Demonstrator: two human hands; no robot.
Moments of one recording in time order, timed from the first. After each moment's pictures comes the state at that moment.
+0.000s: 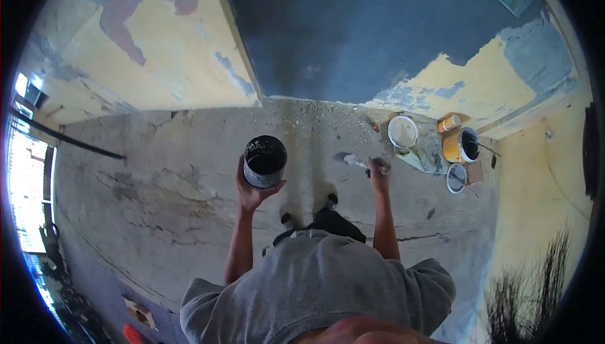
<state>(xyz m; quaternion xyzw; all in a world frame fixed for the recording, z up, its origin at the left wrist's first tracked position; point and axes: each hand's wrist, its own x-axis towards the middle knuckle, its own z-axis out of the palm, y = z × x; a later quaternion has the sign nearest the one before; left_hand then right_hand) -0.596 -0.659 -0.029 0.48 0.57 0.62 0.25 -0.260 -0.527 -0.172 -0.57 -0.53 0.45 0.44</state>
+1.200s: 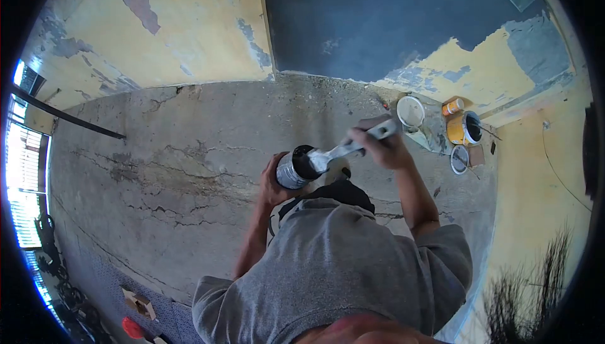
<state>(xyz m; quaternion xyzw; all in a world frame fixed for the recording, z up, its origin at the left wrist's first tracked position) -0.665 -0.809 -0.104 0.55 0.60 0.51 0.28 -0.444 -0.664 0.067 -0.24 -0.76 0.54 0.26</state>
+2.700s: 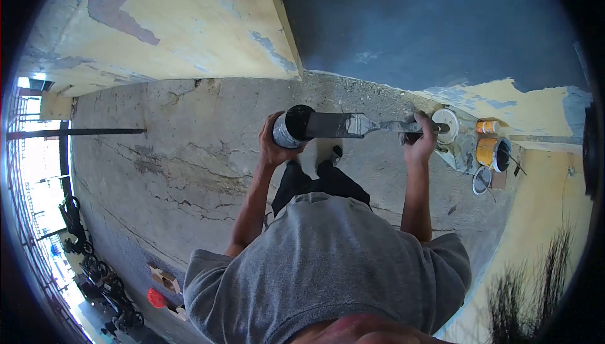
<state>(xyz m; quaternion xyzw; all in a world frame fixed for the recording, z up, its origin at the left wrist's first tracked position) -0.836 -0.455 -0.108 0.55 0.66 0.49 0.17 -0.532 -0.328 -0.032 -0.45 -0.25 0.64 0.57</state>
